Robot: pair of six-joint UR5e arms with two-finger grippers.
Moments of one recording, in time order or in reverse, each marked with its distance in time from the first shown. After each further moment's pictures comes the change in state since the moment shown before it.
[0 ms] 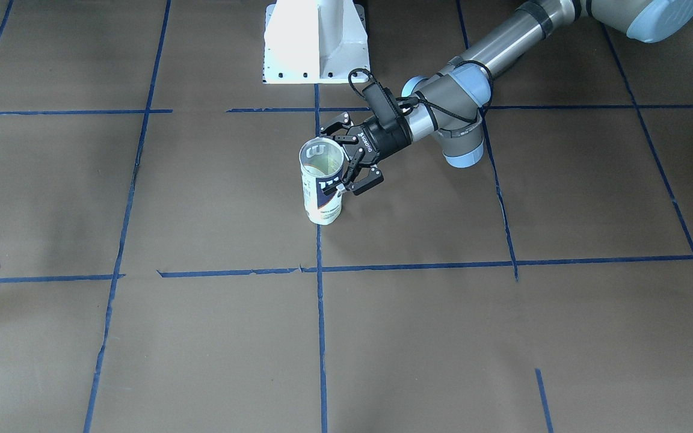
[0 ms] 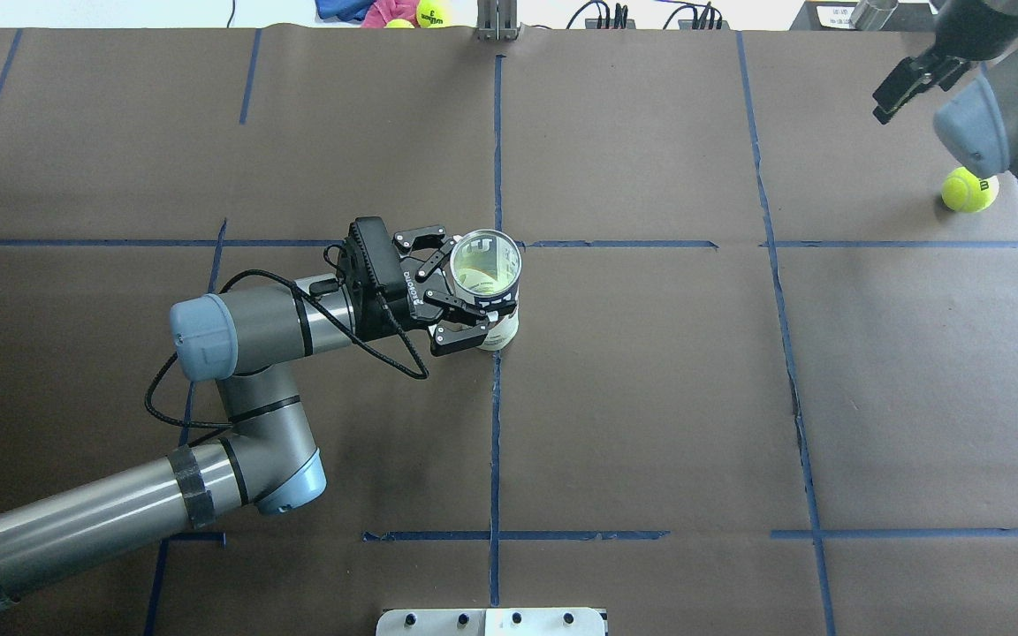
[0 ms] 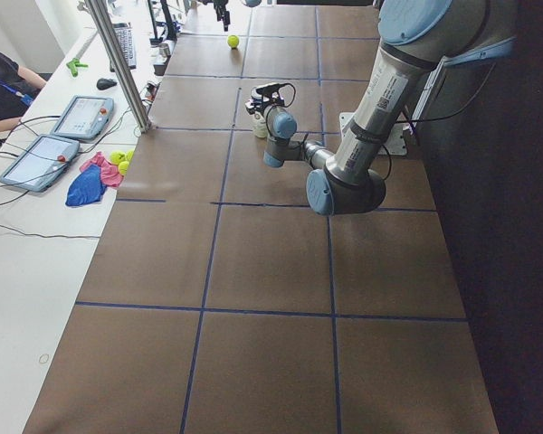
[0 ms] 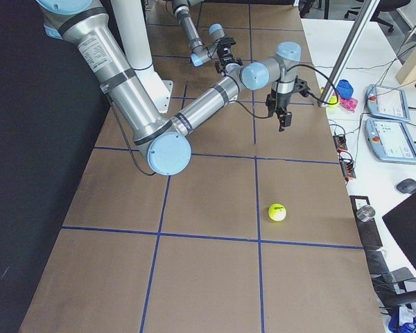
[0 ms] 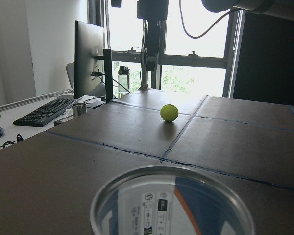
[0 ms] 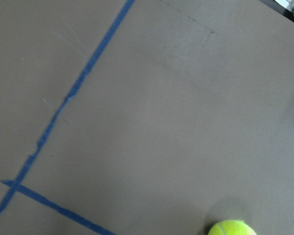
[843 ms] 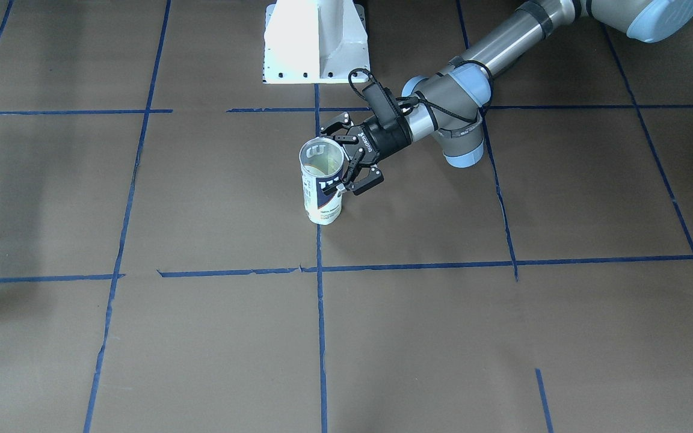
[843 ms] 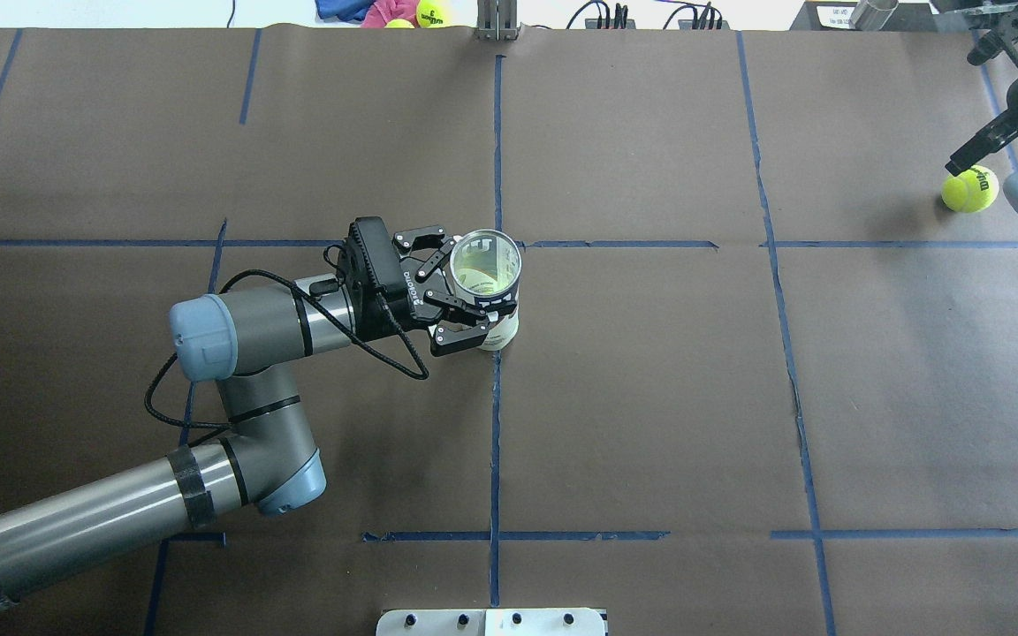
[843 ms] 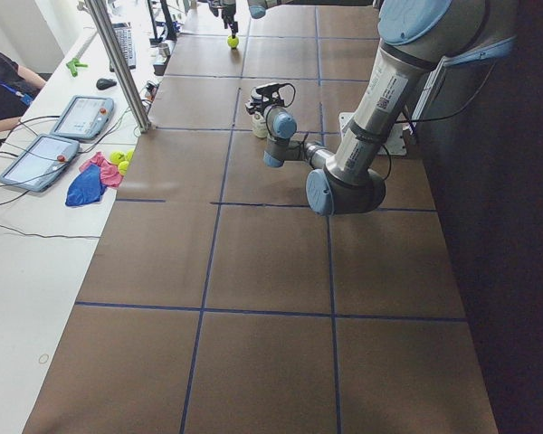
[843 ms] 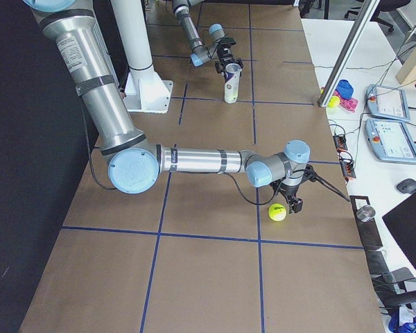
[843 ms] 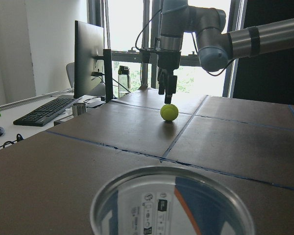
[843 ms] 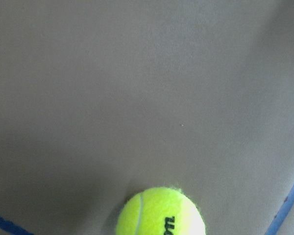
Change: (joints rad) left arm 0.001 0.000 0.000 0.001 0.000 0.000; right arm 0.002 -0.088 -0.251 0.316 -0.038 -0.061
